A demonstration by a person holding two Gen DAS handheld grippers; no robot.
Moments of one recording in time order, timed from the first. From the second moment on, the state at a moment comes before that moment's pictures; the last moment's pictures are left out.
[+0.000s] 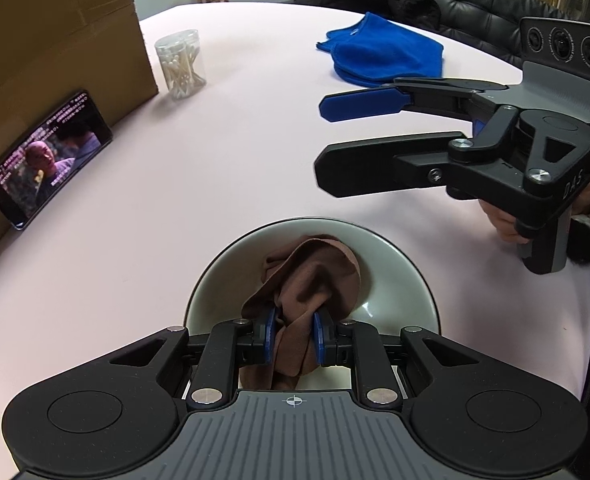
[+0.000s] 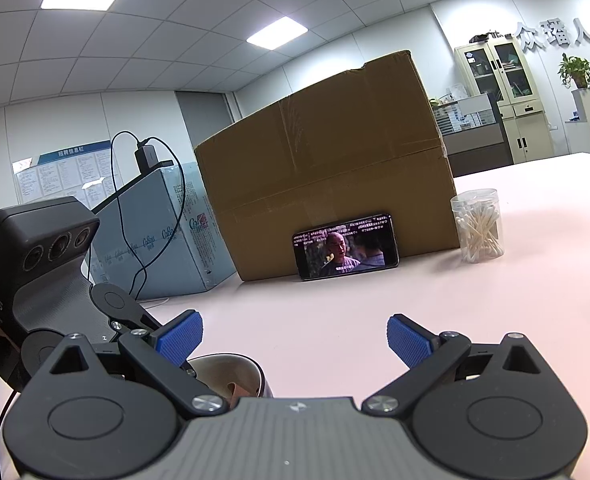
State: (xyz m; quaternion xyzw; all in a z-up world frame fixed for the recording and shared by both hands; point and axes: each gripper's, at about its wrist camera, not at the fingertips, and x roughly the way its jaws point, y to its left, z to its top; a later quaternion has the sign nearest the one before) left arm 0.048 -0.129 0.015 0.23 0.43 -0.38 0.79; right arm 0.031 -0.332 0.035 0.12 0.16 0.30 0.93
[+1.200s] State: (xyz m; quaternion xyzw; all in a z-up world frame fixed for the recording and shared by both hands) left arm 0.032 -0.127 0.013 0.25 0.38 -0.32 0.83; right arm 0.033 -0.331 0.033 0.13 0.17 0.29 0.93
